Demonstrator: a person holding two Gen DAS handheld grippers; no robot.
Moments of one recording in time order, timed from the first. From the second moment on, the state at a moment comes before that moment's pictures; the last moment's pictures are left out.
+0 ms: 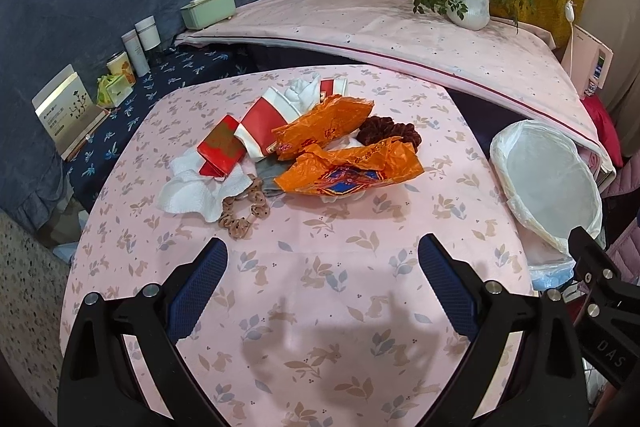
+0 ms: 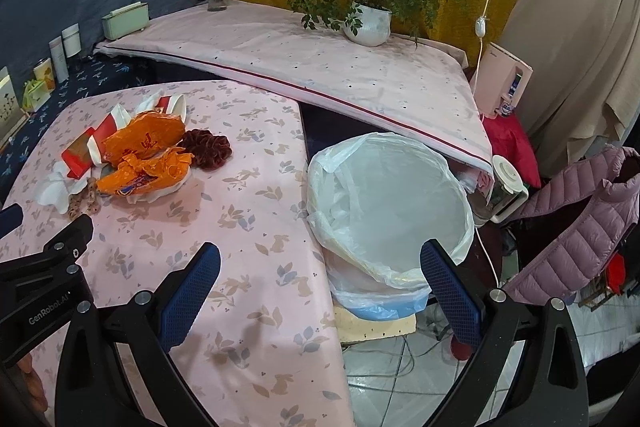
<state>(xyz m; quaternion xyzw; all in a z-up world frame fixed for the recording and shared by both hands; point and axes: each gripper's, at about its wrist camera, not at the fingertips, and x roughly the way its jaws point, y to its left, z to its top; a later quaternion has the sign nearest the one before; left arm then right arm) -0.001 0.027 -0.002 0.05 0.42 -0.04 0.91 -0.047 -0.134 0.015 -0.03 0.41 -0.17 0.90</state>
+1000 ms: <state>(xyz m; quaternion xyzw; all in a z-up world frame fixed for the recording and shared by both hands) 0.096 0.165 -0.063 -0.06 0.49 0.05 0.87 0.032 -0.095 -0.021 0.00 0.42 -0.11 0.90</state>
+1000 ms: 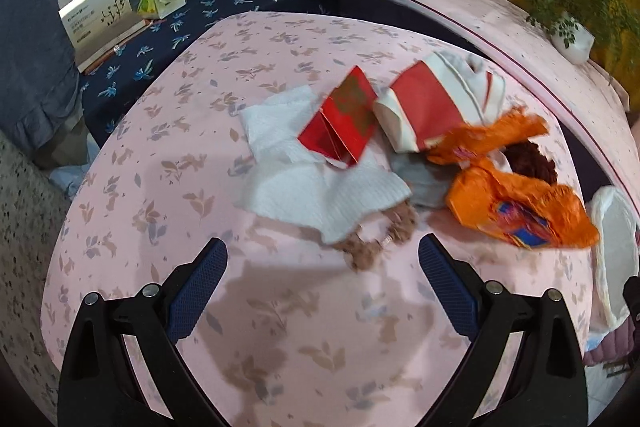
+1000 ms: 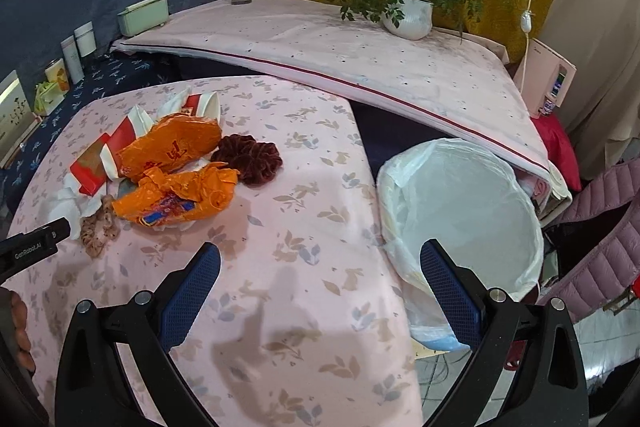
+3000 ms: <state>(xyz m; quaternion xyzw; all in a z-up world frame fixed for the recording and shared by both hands) 0.085 -0.076 0.083 -0.03 0.39 -0.32 0.86 0.001 -0.248 0.047 0.10 0.33 -0.22 0.91</state>
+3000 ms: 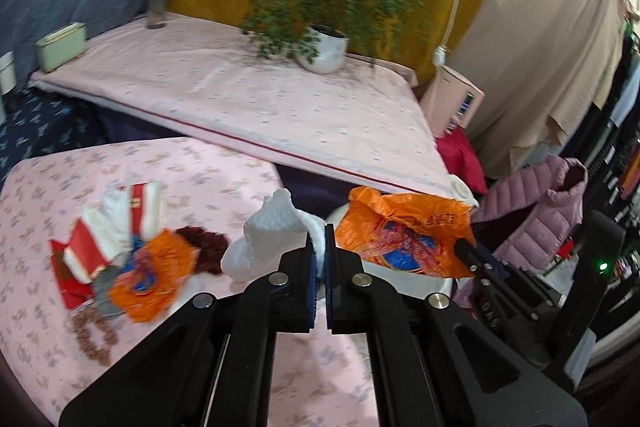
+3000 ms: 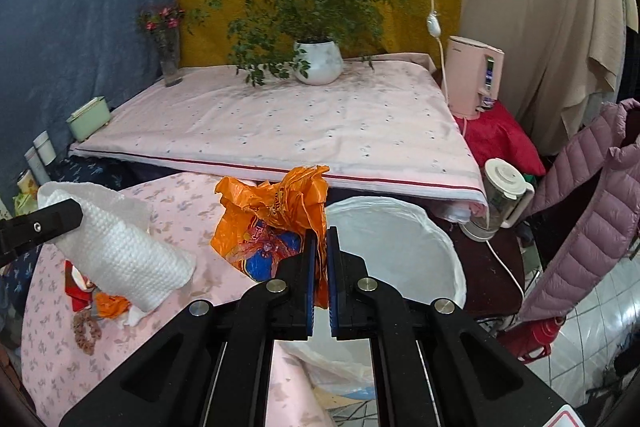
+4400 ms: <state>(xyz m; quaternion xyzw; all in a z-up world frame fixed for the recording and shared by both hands) 0.106 -0.138 0.026 0.01 0.41 -0.25 0.87 0.012 -0.280 0.016 0.11 0.36 -0.25 0.89</state>
